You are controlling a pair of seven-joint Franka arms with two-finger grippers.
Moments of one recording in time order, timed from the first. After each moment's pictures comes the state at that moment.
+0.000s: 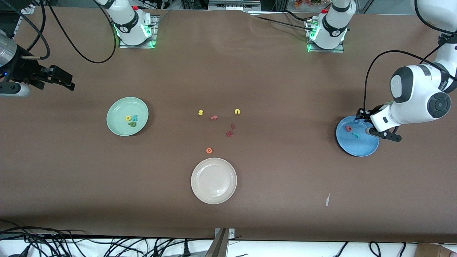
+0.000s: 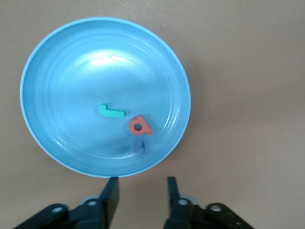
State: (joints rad) left arm 0.09 0.28 0.03 -2.06 -0.04 2.07 0.40; right arm 0.06 0.00 -0.02 -1.63 0.02 1.60 0.07
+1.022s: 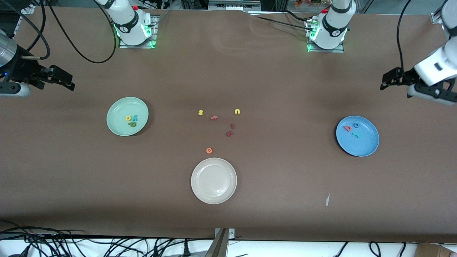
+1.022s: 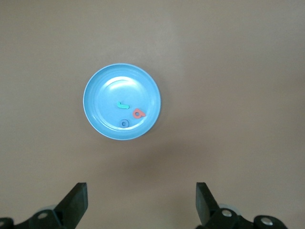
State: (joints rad) left arm 0.08 -0.13 0.00 -1.89 -0.04 1.69 0.34; right arm 0.06 0.00 -0.02 -1.63 0.02 1.60 0.07
